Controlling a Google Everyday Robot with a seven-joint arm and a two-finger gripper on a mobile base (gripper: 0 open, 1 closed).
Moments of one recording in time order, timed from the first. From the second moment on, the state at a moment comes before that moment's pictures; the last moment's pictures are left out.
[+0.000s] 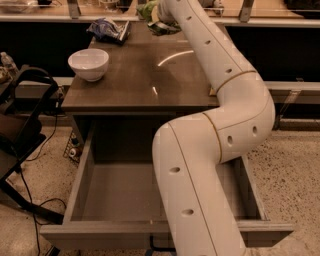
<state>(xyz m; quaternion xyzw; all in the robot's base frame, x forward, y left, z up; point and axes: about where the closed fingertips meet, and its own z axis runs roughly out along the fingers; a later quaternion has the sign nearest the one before) 0.967 -0.042 0.945 -0.14 0.85 0.04 0.51</state>
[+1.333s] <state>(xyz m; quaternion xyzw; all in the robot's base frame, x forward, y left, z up) 0.976 0.014 0.880 -0.18 0.85 0.09 0.48</state>
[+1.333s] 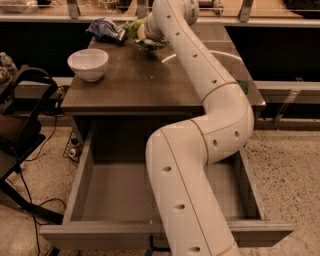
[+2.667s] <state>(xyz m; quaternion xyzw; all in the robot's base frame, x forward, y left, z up) 0.977 0.022 0.865 -0.18 0.86 0.09 0.47</state>
